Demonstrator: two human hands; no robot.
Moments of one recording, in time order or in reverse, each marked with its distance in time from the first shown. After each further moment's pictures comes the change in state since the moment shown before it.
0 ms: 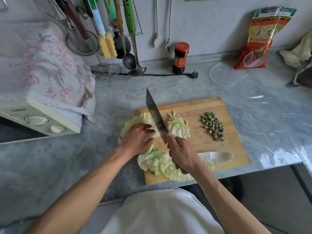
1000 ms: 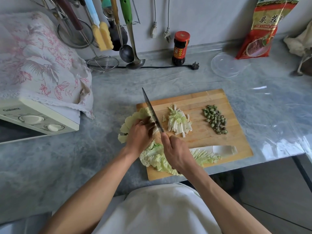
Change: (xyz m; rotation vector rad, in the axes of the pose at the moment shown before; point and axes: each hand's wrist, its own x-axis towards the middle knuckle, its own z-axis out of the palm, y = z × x) left_hand 0.003 0.010 0.018 -0.092 0.099 -0.126; right_hand 0.007 0.005 0.032 -0.248 0.043 -0.049
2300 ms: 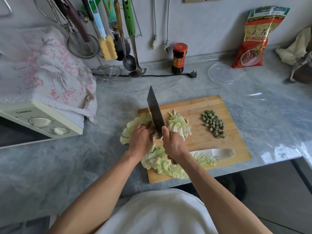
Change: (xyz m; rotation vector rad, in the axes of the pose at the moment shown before) left_hand -0.003 0.002 0.003 -0.008 0.011 -0.026; right_hand 0.029 0.004 0.005 0.123 0.067 0.016
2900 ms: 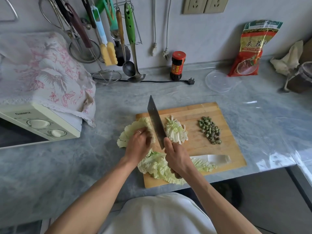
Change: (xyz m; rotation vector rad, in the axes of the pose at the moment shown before) left_hand -0.005 -0.002 0.002 -0.067 0.064 0.009; right_hand -0.029 0.010 -0.018 0.088 -0.054 -0.014
